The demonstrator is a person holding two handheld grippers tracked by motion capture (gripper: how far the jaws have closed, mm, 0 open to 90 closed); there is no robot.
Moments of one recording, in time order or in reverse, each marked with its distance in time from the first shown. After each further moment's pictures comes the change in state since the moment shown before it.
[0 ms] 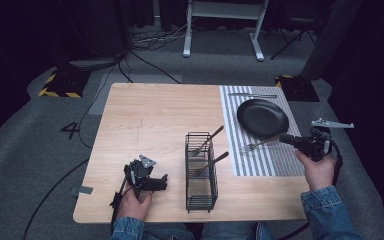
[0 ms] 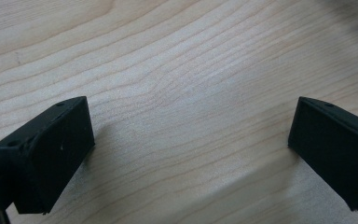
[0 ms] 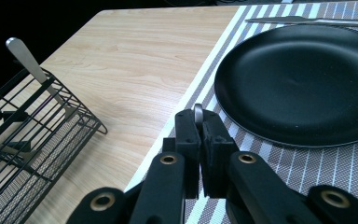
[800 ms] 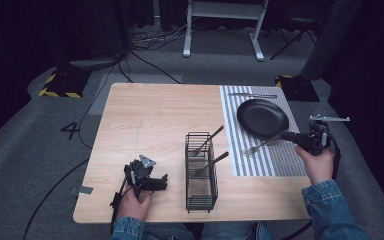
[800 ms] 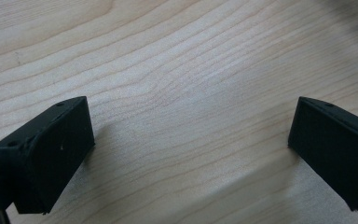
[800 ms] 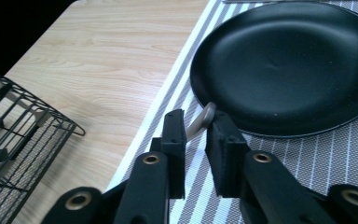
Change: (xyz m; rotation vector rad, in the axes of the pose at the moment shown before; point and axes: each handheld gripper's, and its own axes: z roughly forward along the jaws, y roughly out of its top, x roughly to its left) left arm 0.000 0.000 0.000 0.000 0.000 0.000; right arm -0.026 0.008 0.015 0.069 -0.045 0.076
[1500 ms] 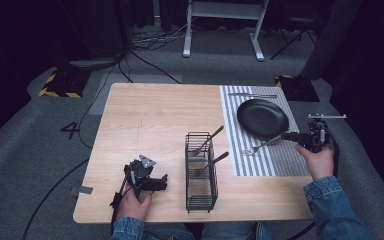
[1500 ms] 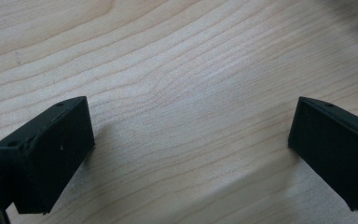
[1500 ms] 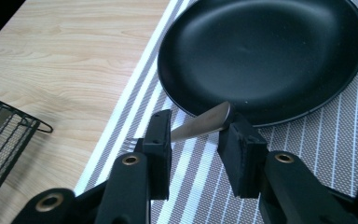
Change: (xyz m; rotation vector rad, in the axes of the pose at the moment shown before) left arm 0.000 0.000 0.000 0.000 0.000 0.000; right arm -0.026 0.001 0.013 0.068 -0.048 0.037
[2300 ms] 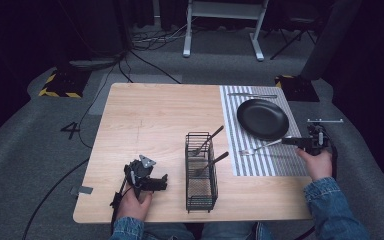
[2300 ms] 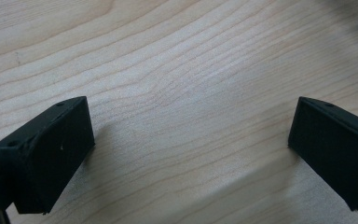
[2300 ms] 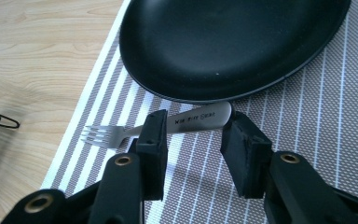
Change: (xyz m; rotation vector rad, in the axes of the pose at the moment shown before) left arm 0.000 0.000 0.000 0.000 0.000 0.000; right arm -0.030 -0.016 0.019 0.057 -0.017 0.077
